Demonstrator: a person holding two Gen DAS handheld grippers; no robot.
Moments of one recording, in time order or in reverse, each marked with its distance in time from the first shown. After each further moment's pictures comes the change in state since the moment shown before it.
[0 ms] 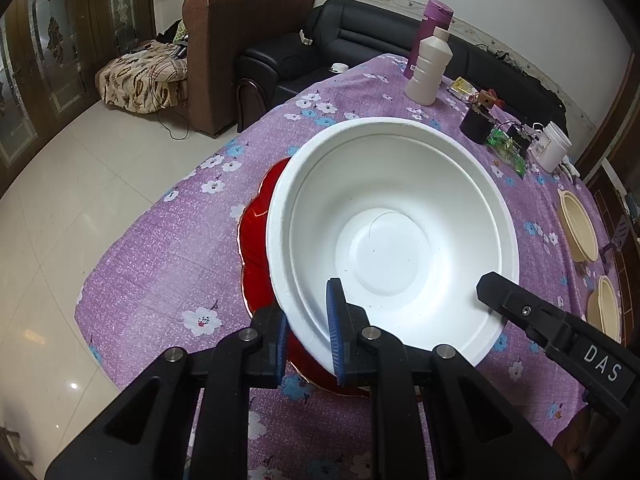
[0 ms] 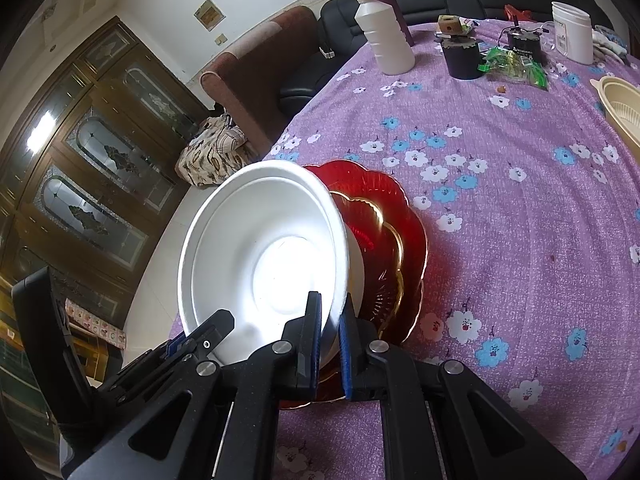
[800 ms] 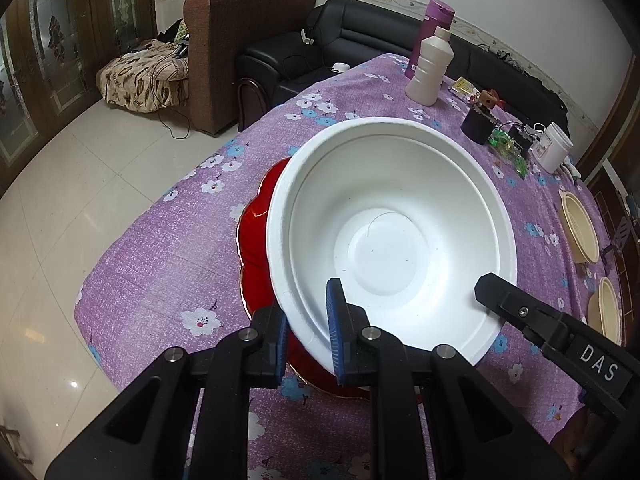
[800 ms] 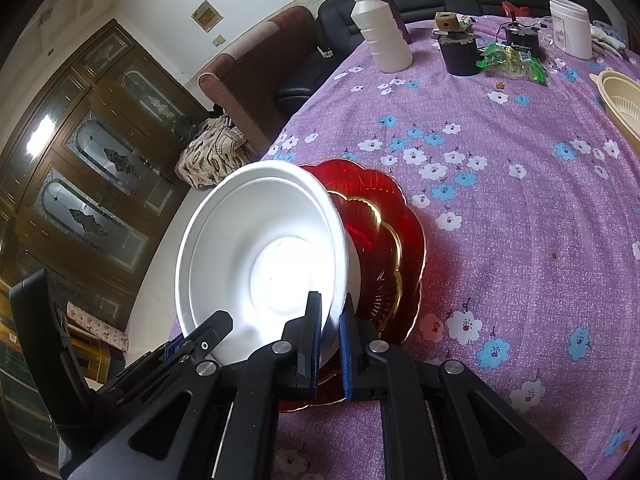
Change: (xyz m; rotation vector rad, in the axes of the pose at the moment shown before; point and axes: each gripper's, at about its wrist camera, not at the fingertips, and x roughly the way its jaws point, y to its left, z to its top) left arm 0.001 0.000 0.001 -0.002 0.001 0.002; right arm 0.003 -0.003 0.000 0.013 0.001 0.004
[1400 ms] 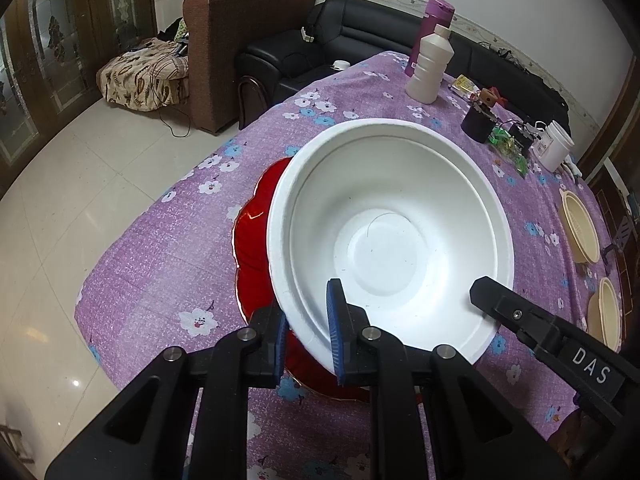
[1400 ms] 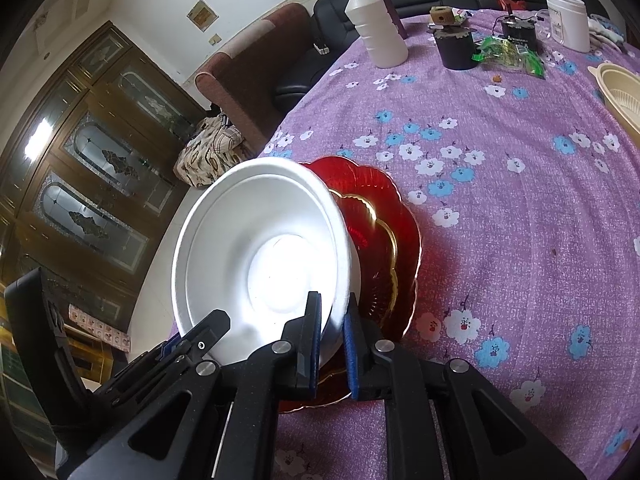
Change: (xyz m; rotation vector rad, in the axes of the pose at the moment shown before) left arm 0.001 -0.005 0.003 -0.002 0.016 0.010; right arm 0.003 -0.005 0.002 0.020 0.014 0.003
